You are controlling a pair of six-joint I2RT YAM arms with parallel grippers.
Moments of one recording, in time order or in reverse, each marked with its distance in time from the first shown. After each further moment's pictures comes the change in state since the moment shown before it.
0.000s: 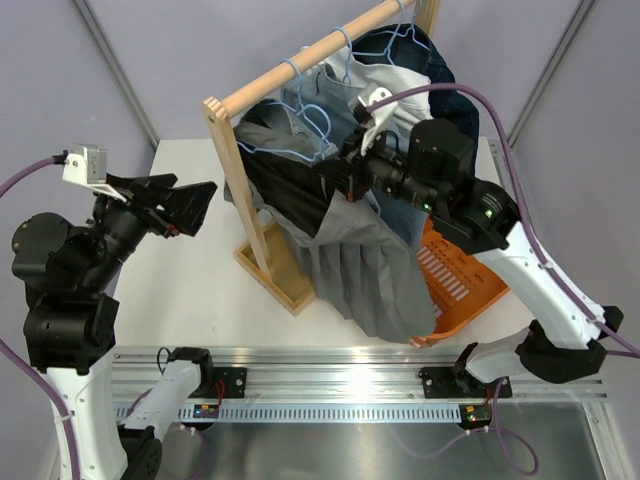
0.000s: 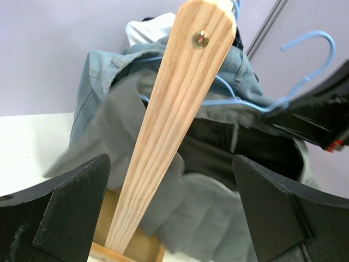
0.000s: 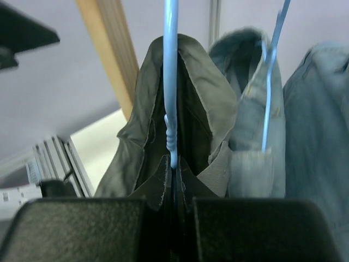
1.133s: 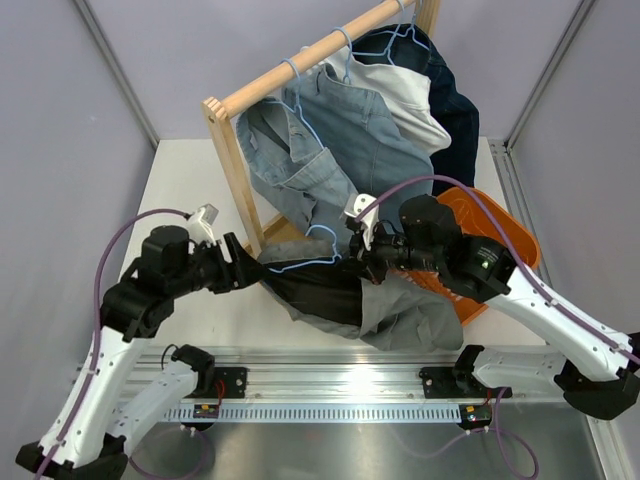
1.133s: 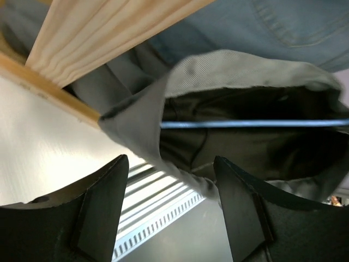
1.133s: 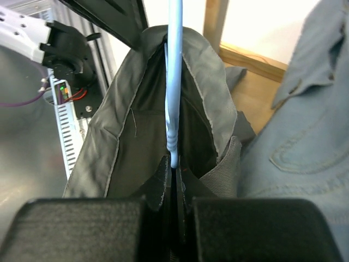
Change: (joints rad) left arm -0.324 -0.106 -0.568 -0.216 -0.051 -0.254; right arm 0.050 -0.337 -0.628 -0.081 -0.209 -0.172
